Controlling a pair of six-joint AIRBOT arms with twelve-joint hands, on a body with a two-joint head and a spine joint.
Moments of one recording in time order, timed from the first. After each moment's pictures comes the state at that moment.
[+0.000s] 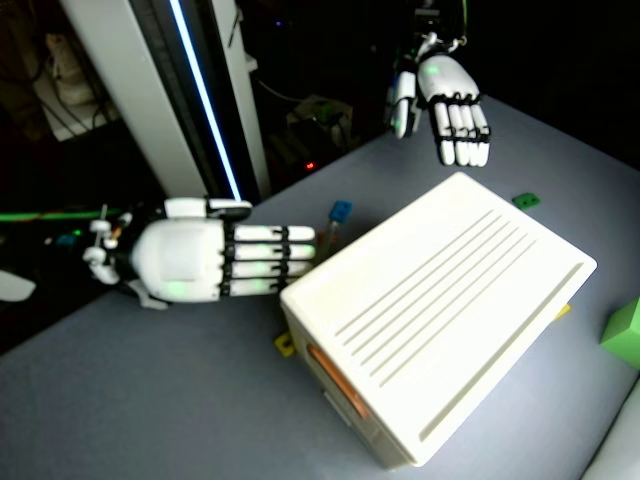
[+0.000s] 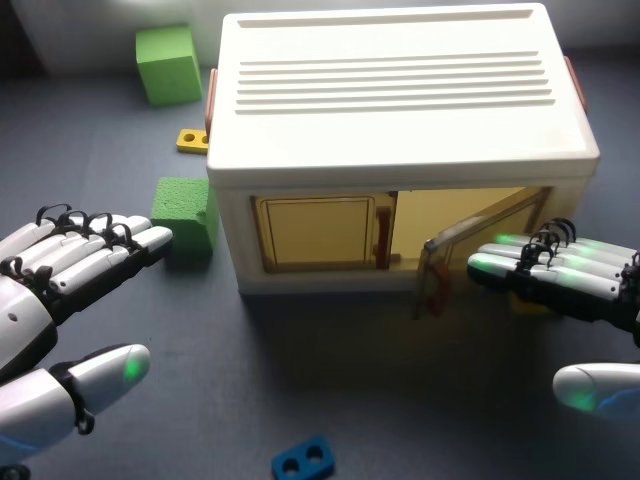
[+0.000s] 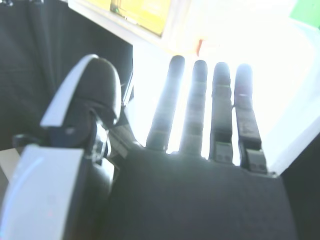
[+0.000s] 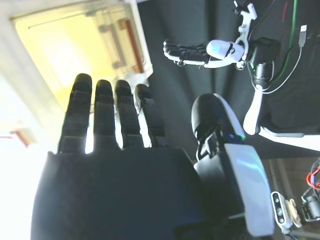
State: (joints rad) left arm 1.26 -0.80 0.78 -0.20 -1.38 0.87; right arm -1.08 -0.99 1.10 -0.23 1.23 -0.36
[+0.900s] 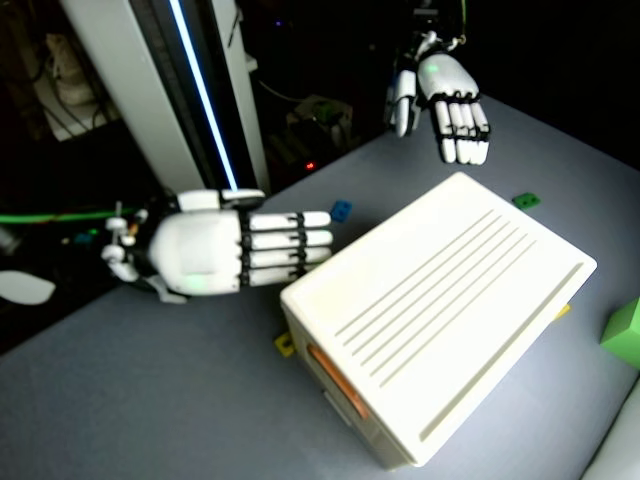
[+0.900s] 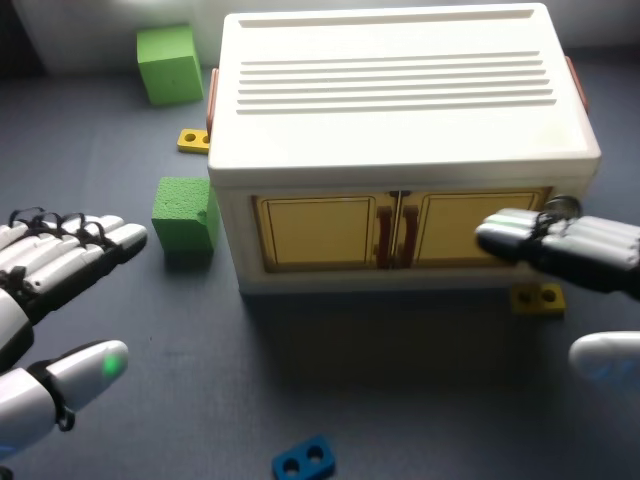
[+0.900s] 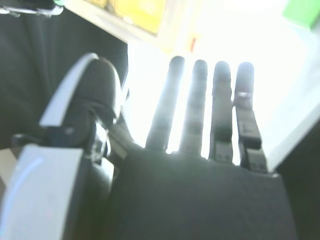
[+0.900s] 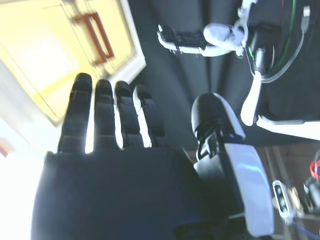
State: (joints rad) left arm 1.31 -0.80 0.77 -0.26 -1.44 0.87; right arm -1.08 -0.96 1.11 -0.24 1.28 -0.23
